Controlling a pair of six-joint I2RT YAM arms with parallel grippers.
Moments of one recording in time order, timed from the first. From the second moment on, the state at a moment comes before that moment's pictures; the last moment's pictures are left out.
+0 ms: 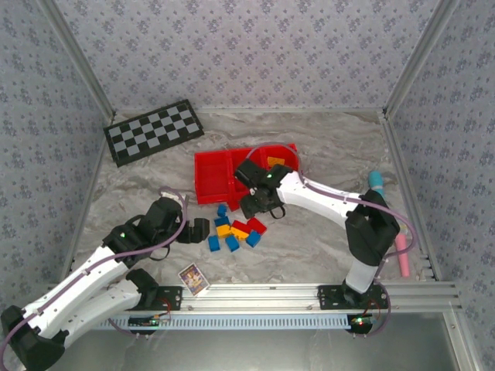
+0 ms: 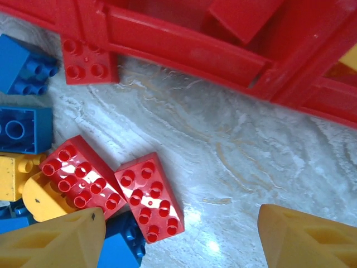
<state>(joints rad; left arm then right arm) -0.73 0.71 0.65 -0.79 -0.12 -0.57 0.88 1.75 1.37 -0.91 0.13 0.40</state>
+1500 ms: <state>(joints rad) -0.74 0.72 0.65 -0.79 -0.12 -0.57 0.86 1.89 1.34 -0.93 0.28 0.54</state>
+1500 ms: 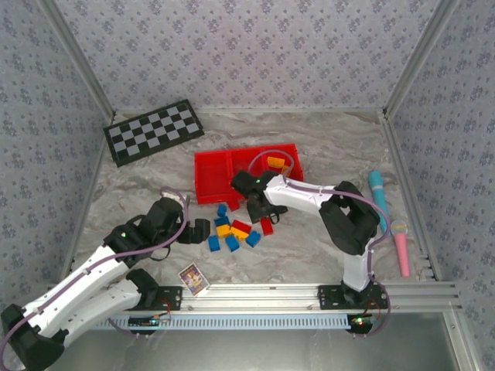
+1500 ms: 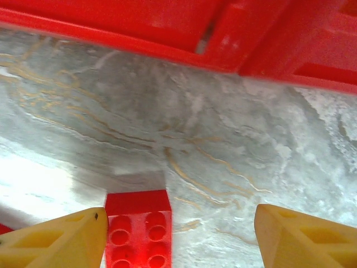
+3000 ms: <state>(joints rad) -0.74 0.72 0.64 -0.79 -0.12 -0.57 0.90 1.79 1.14 -0.80 0.16 0.67</state>
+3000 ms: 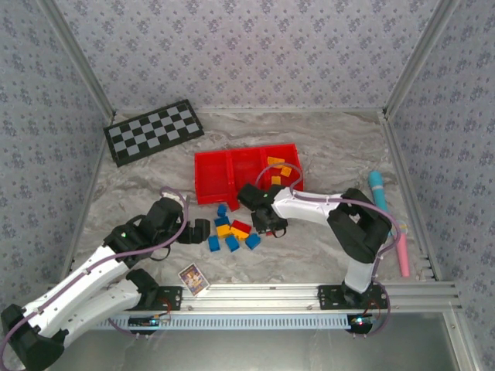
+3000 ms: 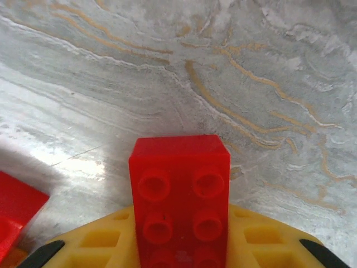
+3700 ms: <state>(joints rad) -0.75 0.63 0.64 -0.79 -0.12 -0.57 0.62 2.02 1.74 -0.79 0.04 0.38</state>
